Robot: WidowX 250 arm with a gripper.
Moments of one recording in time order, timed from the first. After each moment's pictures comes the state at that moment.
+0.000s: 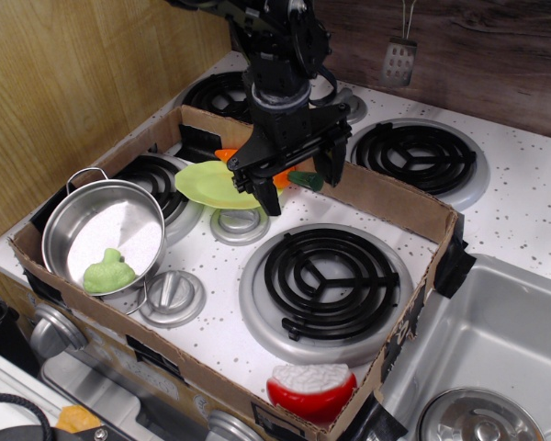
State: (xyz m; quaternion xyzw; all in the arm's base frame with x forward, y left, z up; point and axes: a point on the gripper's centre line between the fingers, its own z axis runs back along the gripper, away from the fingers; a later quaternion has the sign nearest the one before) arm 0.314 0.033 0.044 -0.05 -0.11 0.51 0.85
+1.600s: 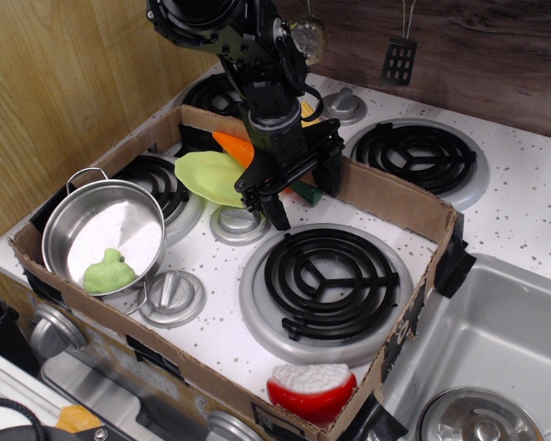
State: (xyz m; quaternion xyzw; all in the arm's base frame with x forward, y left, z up) arm 0.333 0.031 0.010 -0.10 -0.09 0.54 0.83
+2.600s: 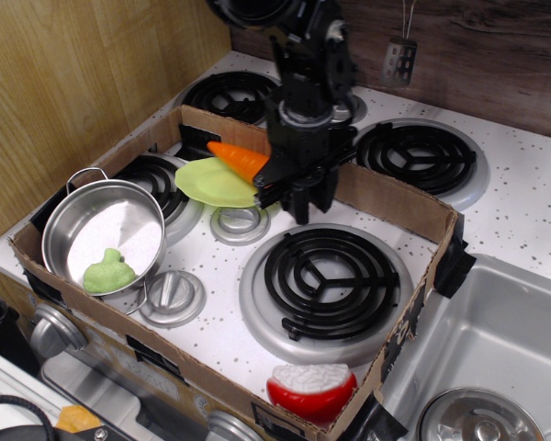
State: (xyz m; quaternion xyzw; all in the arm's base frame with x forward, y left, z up) arm 0.327 0.020 0.018 0.00 -0.09 0.55 0.83
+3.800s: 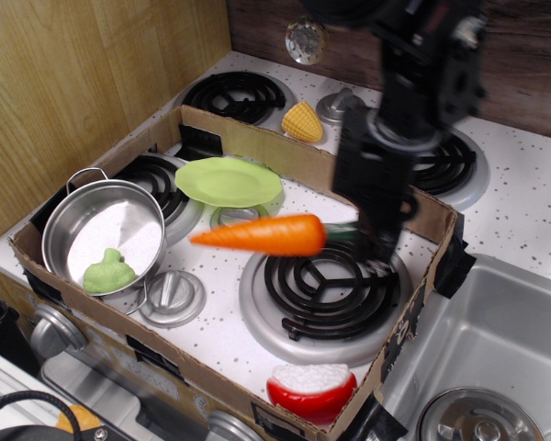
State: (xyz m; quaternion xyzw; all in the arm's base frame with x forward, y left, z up) arm 0.274 -0.068 0.052 0.01 -0.07 0.84 0.54
